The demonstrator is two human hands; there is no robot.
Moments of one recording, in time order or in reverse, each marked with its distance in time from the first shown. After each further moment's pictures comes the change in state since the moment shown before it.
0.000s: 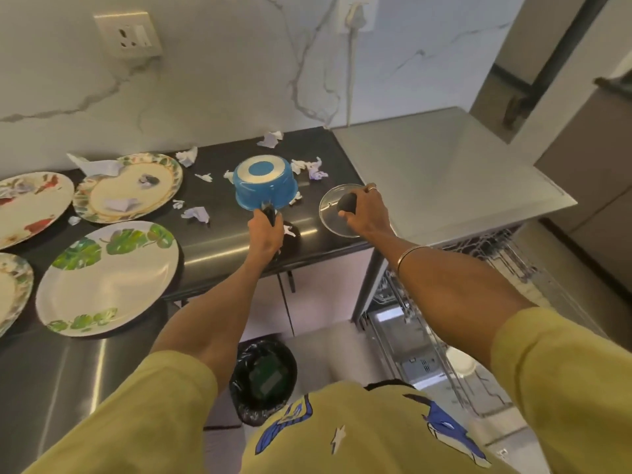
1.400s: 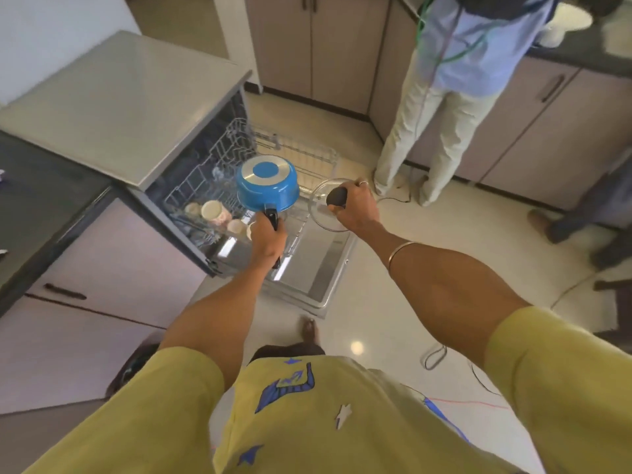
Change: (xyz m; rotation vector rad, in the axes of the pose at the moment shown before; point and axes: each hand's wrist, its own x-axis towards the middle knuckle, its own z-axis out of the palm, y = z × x) left_hand -0.459 0.055 0.284 0.115 -0.746 0.499; right_hand -0.487 0.313 -0.186 -0.039 0.294 0.798
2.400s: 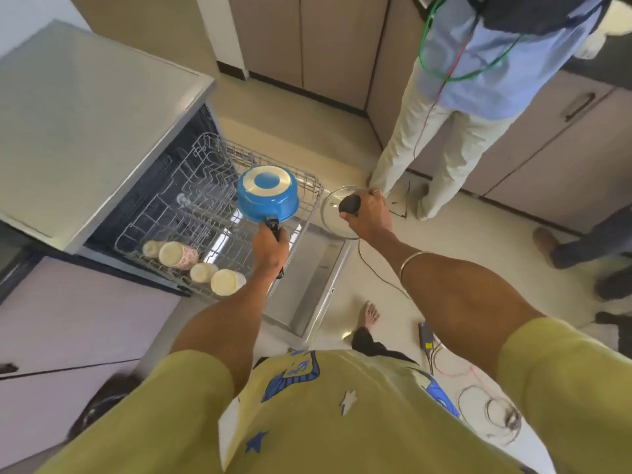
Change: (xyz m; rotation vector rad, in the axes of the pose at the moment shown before) left_hand 0.173 0.046 0.135 -0.040 -0.024 -0.106; right_hand 0.215 0.098 -0.016 -0.006 -0.097 0.106
